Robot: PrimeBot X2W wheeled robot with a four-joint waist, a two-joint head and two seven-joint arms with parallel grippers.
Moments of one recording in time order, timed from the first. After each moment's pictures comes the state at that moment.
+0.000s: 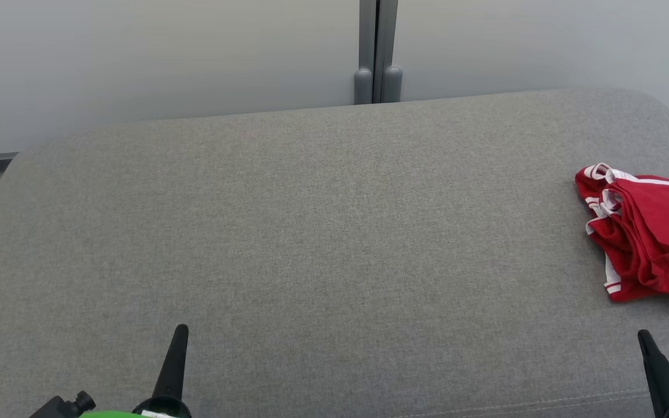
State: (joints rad) left arm 0.18 0.11 -0.15 -0.06 -1.40 -0.06 -0.03; right arm 0.32 -0.05 -0.24 -0.17 1.44 0.13 0.14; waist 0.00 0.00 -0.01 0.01
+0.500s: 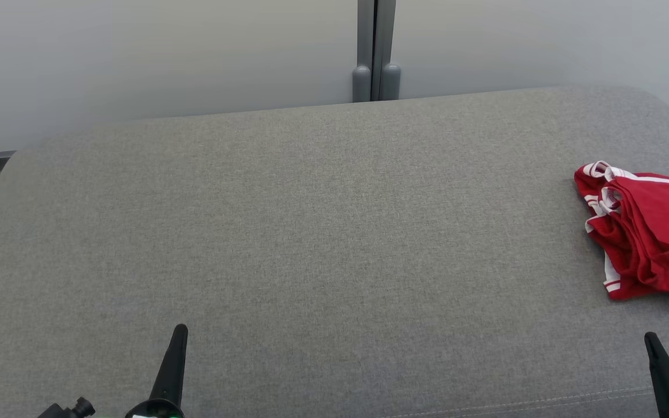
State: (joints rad) left arm 0.20 0.08 -0.13 -0.07 -1.50 -0.09 -0.01; right arm 0.35 -0.05 -0.25 -0.19 1.57 0.13 0.16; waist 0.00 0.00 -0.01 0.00
